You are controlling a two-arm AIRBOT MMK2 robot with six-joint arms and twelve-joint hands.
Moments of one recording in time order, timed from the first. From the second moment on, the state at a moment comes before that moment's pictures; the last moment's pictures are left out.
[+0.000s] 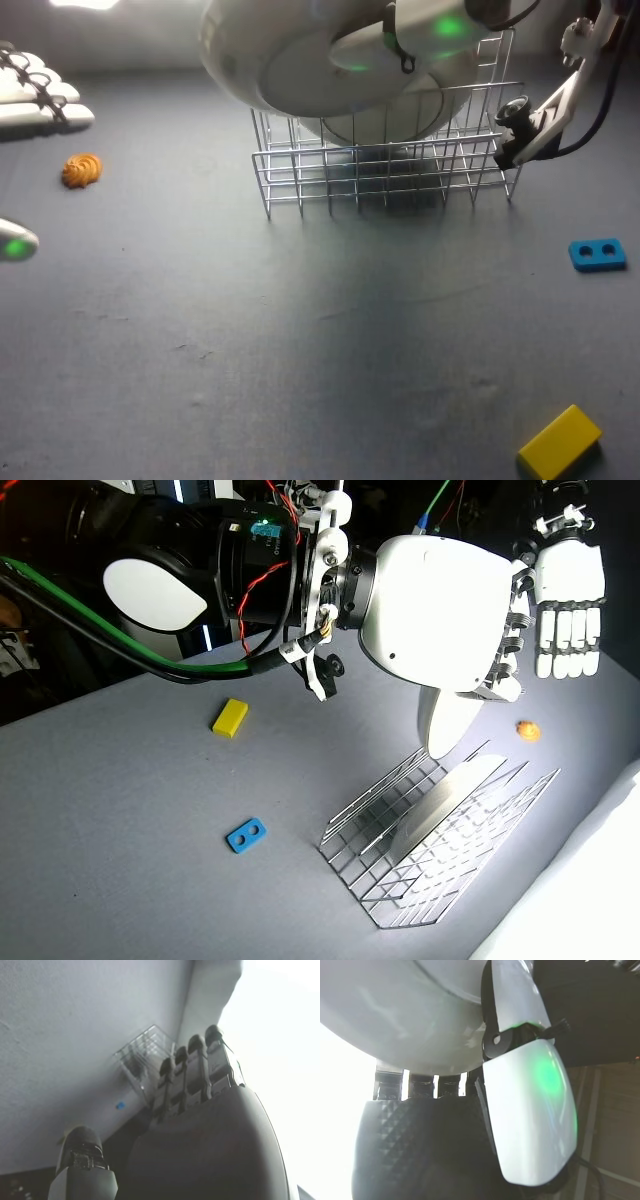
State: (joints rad) left arm 0.84 -0.73 1.38 0.87 -0.75 0.23; right arm -0.08 -1.10 1.06 0.05 0.33 -0.50
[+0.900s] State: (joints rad) left arm 0.60 -0.69 1.32 1.30 -1.17 0.21; right arm -0.14 -1.16 1.18 0.12 0.29 -0.48
